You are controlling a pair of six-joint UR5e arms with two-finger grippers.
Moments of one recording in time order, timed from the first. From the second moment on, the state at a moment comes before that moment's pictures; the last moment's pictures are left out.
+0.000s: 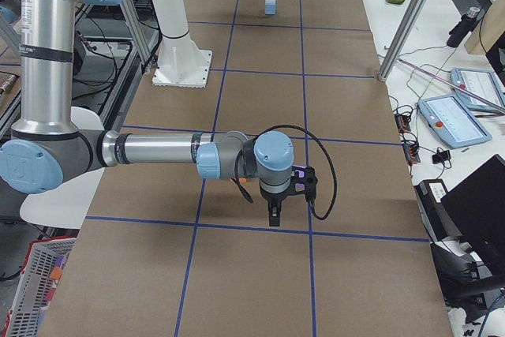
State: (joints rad) left arm -1.56 -1.52 -1.63 -1.66 -2.30 0.21; right arm 1.60 -1.69 1.75 -1.54 2.38 0.04
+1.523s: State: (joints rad) left arm -1.31 -1.52 -1.89 -1.76 -2.36 -0.42; right arm 1.52 -1.65 1.77 -1.55 2.38 0.12
